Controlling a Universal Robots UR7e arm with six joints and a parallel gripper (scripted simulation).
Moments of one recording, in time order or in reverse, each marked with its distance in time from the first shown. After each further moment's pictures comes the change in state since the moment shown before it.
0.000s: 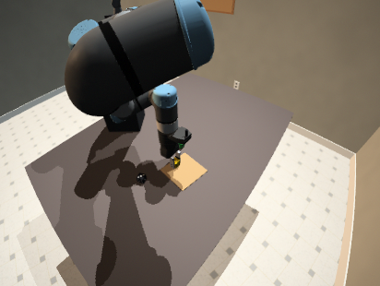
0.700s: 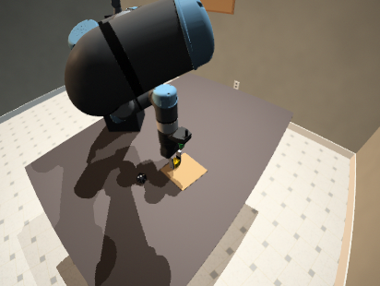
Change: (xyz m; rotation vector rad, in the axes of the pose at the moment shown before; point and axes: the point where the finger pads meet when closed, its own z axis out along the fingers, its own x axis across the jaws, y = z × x) arm 0.000 0.000 0.000 0.000 0.000 0.000
